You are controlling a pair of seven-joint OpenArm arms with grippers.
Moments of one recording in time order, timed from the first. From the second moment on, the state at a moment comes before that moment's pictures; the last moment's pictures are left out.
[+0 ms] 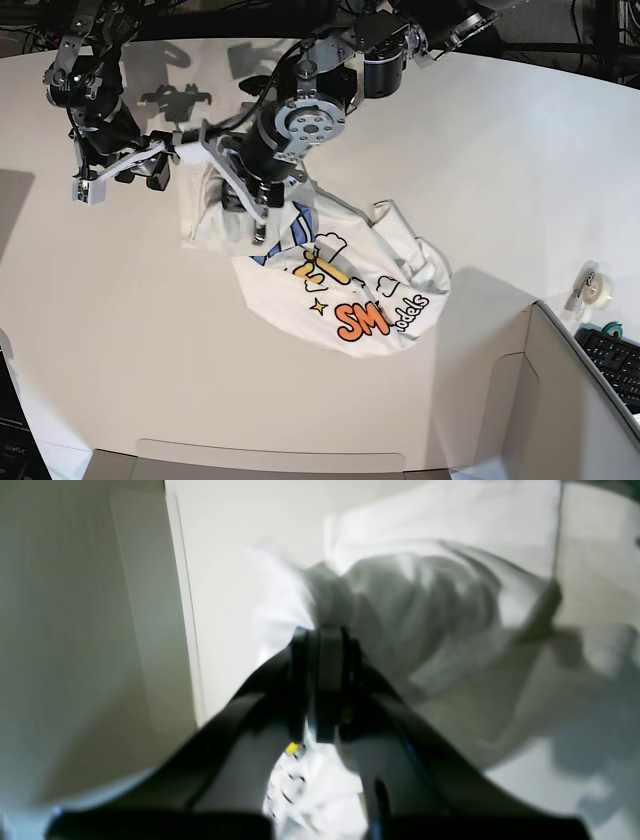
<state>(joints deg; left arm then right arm) -9.4 0.4 48.1 113.0 32.4 -38.6 57.4 -15.9 4.2 22.9 116.4 27.8 9.0 -59.7</state>
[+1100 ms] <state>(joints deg) 10.1 0.4 21.6 116.5 32.8 -30.3 51.0 -8.3 -2.2 8.5 97.9 29.0 9.3 -56.7</state>
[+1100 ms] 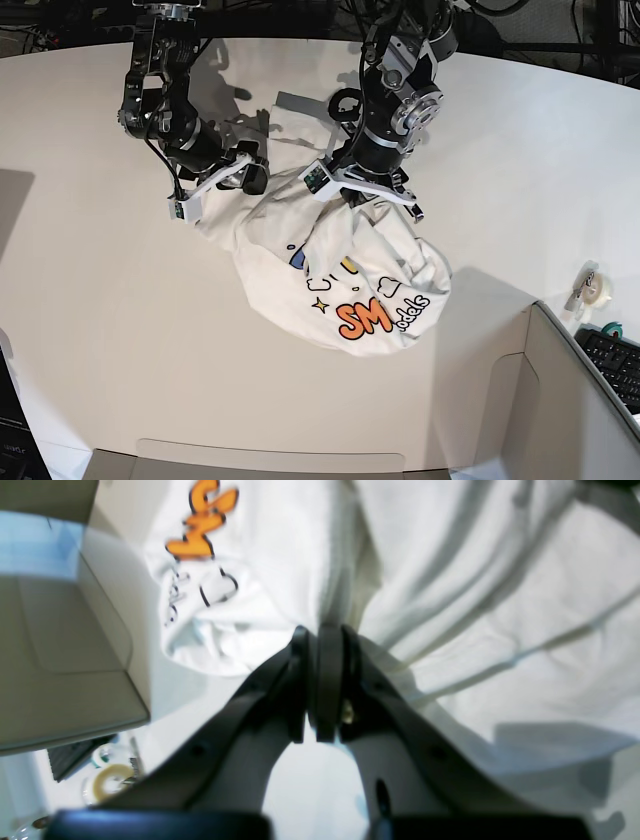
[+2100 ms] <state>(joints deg) 11.5 -2.4 18.3 116.6 32.6 -30.2 50.6 -4.0 14.8 8.7 92.4 31.2 10.5 -56.4</state>
